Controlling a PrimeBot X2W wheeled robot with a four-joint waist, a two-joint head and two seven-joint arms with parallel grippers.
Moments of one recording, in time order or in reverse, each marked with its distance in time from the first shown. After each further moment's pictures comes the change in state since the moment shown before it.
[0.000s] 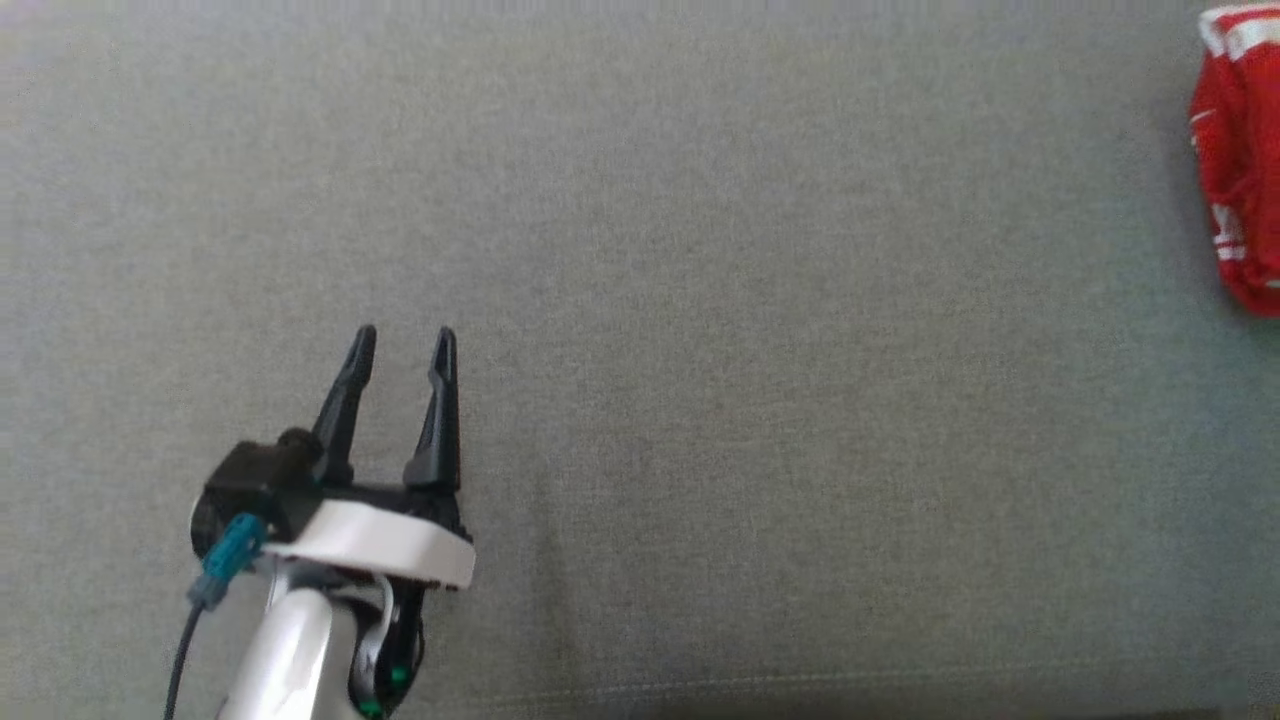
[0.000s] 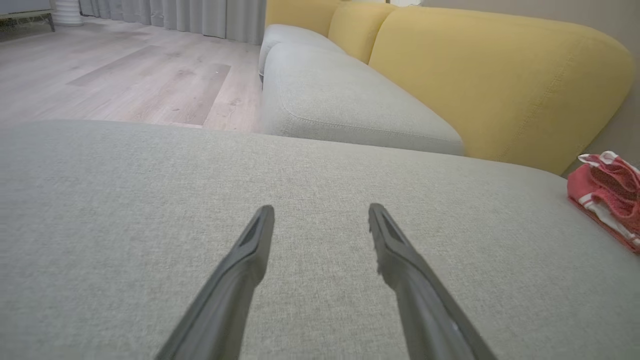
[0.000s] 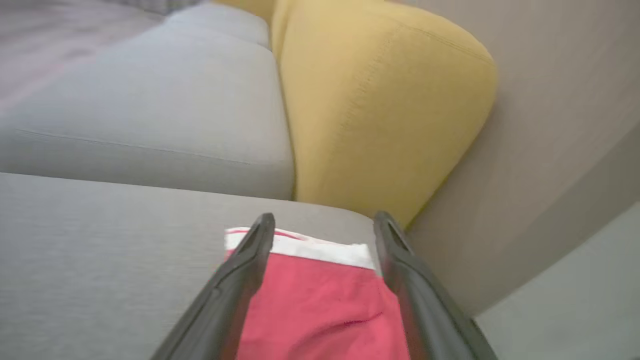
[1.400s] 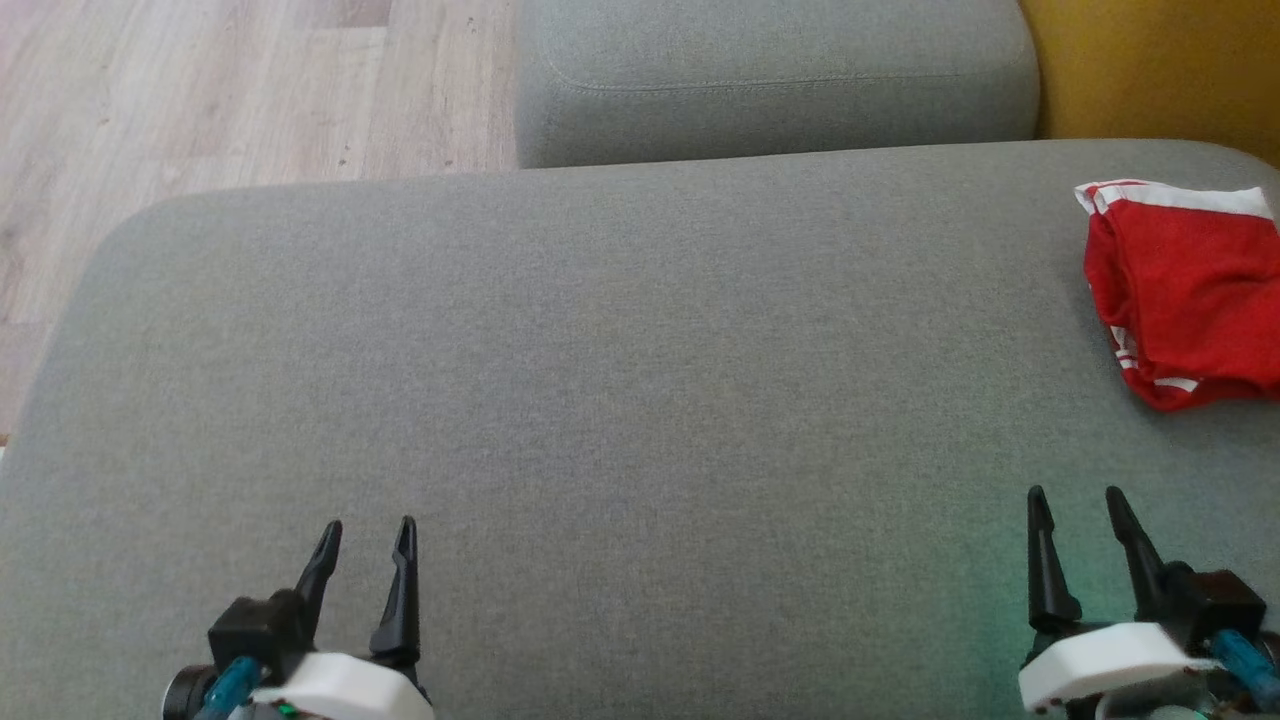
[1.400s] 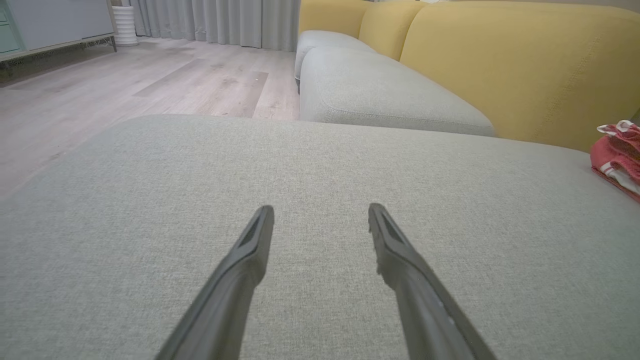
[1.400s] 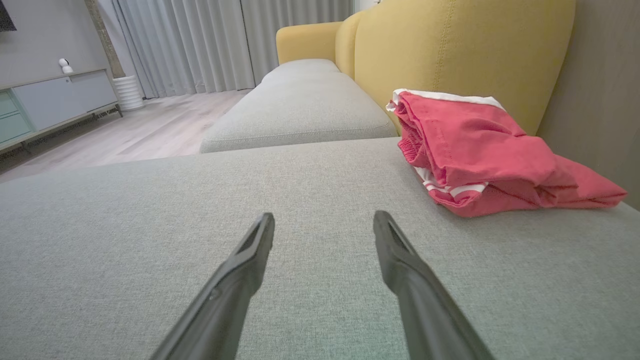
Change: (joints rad) left arm 0.232 0.001 0.097 0.118 0.074 -0.027 0.000; right arm 0.650 0.378 0.128 0.027 0.087 0.000 -0.527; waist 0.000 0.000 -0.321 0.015
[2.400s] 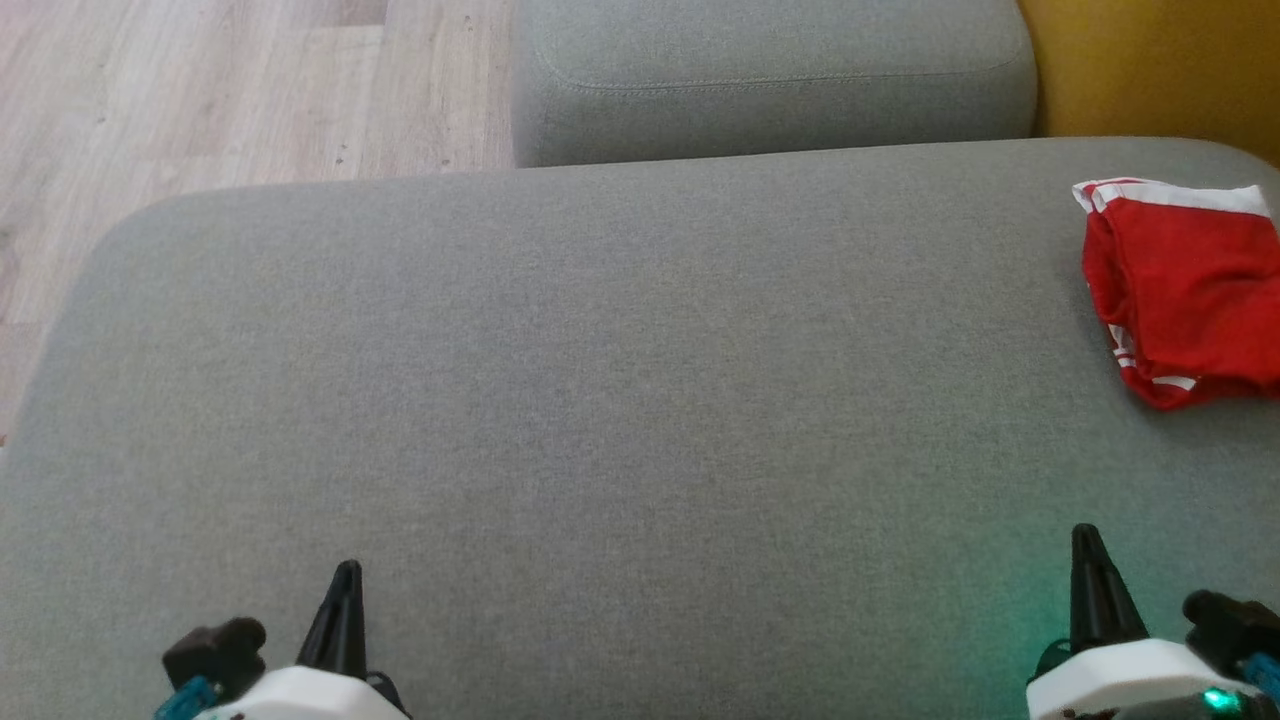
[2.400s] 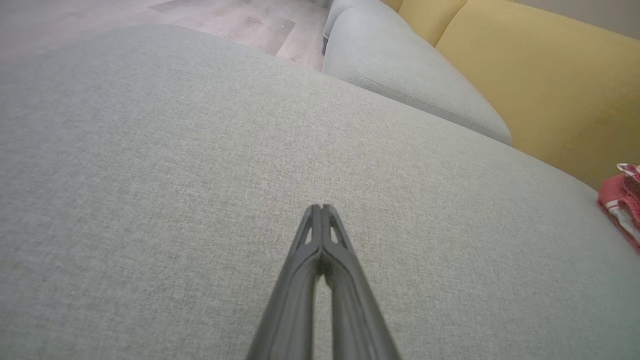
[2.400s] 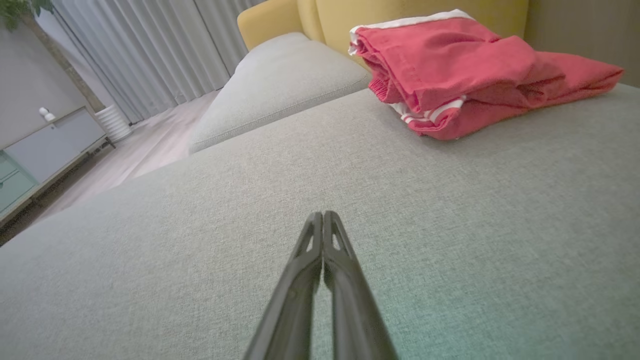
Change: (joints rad) left arm 0.014 -0.001 0.024 0.066 -0.233 0.005 0.065; right arm 0.019 0.003 0.002 0.051 0.246 0.000 0.057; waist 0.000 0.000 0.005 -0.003
